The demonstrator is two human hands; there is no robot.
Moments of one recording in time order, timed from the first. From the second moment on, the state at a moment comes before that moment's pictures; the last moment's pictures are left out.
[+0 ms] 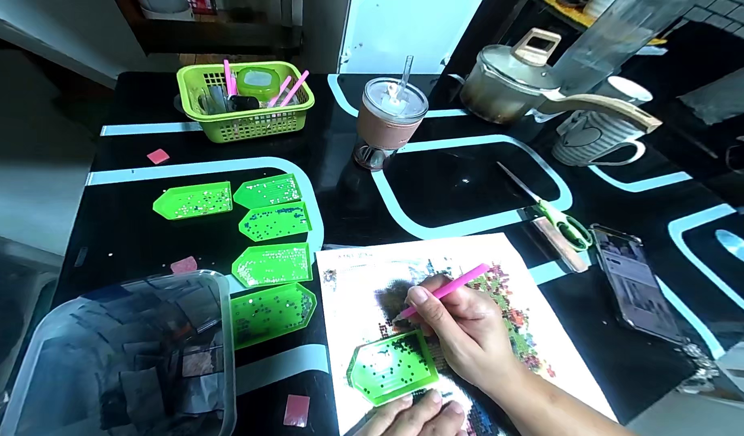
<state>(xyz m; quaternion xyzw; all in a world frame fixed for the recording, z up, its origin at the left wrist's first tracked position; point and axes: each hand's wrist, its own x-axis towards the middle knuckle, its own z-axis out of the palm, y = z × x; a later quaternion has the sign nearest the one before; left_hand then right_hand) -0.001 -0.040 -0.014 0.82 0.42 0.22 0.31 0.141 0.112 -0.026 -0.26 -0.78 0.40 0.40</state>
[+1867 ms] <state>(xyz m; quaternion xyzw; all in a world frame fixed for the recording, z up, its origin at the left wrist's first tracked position) -0.001 -0.040 -0.015 0.82 0.42 0.22 0.32 0.142 0.113 -0.026 -0.28 -0.76 0.42 0.40</state>
